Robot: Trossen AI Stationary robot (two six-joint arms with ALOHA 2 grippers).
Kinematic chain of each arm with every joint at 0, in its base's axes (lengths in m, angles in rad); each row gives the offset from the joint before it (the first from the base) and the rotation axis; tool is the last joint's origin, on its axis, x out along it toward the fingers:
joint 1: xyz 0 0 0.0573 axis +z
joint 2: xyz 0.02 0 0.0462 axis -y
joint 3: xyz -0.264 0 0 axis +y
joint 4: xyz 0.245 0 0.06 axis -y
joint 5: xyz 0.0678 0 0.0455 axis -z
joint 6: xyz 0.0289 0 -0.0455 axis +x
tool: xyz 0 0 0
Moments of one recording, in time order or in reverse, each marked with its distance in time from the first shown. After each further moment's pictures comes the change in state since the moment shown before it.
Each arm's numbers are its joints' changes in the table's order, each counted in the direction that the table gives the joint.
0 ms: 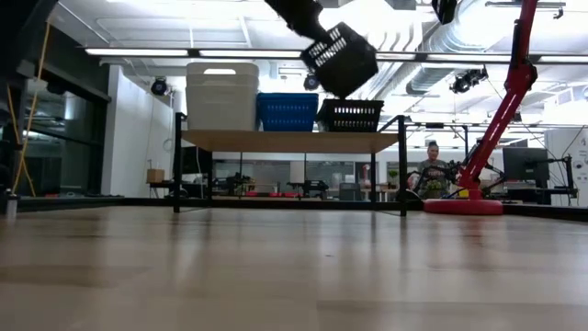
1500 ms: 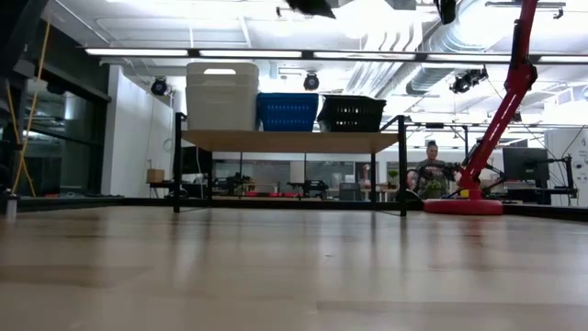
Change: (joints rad) left arm -0.038 0.043 -0.001 0.098 -0.006 0.016; right arm -0.004 -0.018 0.000 0.061 0.167 -0.002
